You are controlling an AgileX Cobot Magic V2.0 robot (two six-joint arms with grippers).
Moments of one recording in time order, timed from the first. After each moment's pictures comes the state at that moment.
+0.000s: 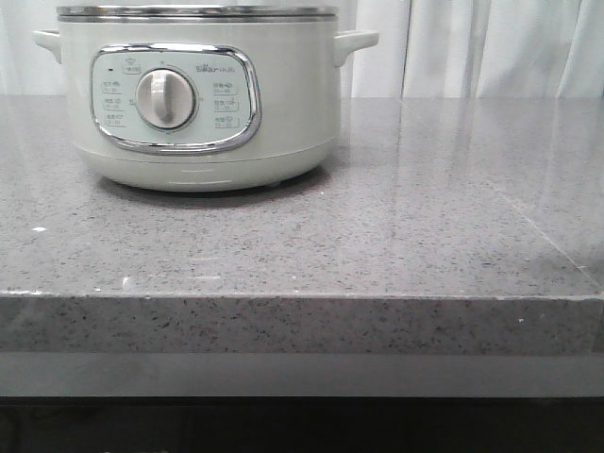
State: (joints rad) left arm -0.08 -0.01 0.01 -0.06 -0.05 0.02; right arm 0.57 0.97 -1.00 0.19 0.73 -0.26
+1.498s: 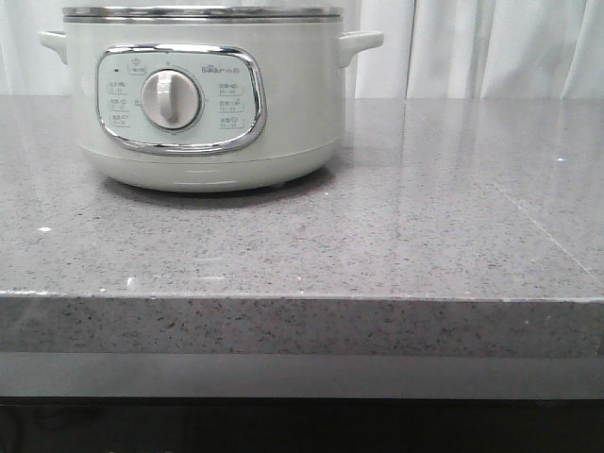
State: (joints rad) left arm -0.08 -0.01 0.01 -0.06 -0.05 0.02; right arm 0.05 -0.01 0.03 0.26 0.01 -0.26
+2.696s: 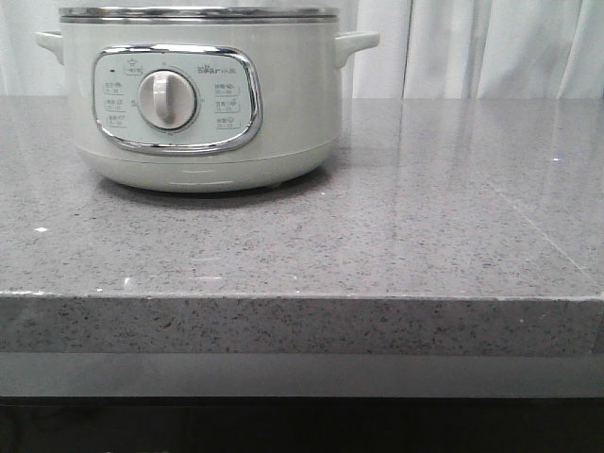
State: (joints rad) left arm -0.08 -0.01 0.01 -0.06 -0.05 0.02; right arm 0.05 -0.01 0.03 0.01 -0.01 0.10
